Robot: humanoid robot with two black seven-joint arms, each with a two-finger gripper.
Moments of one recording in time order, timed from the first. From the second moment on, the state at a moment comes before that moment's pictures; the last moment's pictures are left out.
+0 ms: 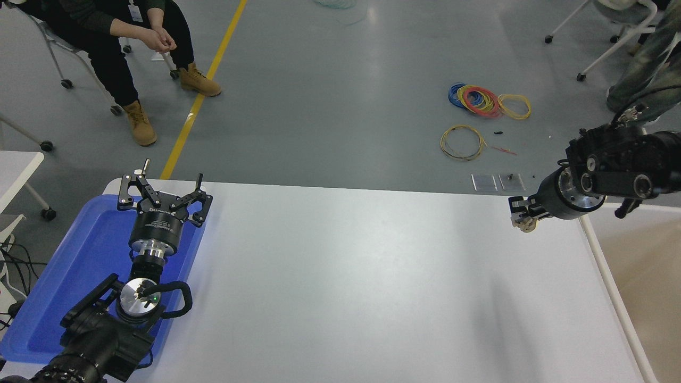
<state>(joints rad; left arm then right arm) -0.50 0.13 -1.12 -0.54 -0.09 -0.62 -0.36 1.82 -0.43 -1.21 1.14 -0.43 0.40 0.03</state>
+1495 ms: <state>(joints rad) -0.50 0.13 -1.12 -0.54 -0.09 -0.62 -0.36 2.05 -0.53 -1.32 1.17 -0.47 0.50 0.02</state>
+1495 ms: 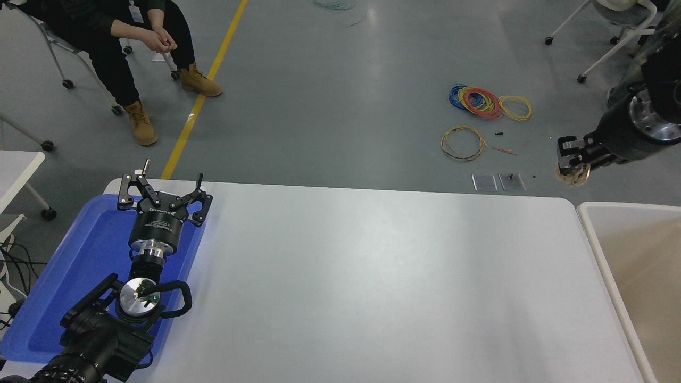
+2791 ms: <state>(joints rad) -0.50 0.13 -1.12 -0.54 -0.09 -0.62 -0.36 0.93 -0.63 -0.97 0.20 -0.37 0.12 0.02</state>
